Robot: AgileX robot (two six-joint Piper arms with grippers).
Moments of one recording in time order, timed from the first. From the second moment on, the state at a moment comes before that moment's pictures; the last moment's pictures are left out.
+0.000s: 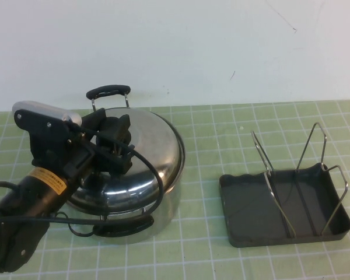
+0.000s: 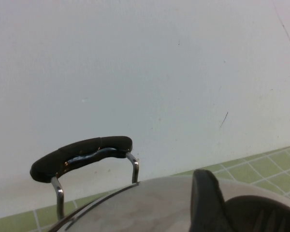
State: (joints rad) right arm -0.06 -0.01 0.03 -0.03 0.35 0.03; left arm -0.29 1.56 -0.56 0.22 -0.94 -0.28
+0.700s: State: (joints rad) right arm -0.06 -0.01 0.03 0.65 0.27 -0.04; left arm -0.29 1.23 -0.56 0.32 -0.93 -0.62
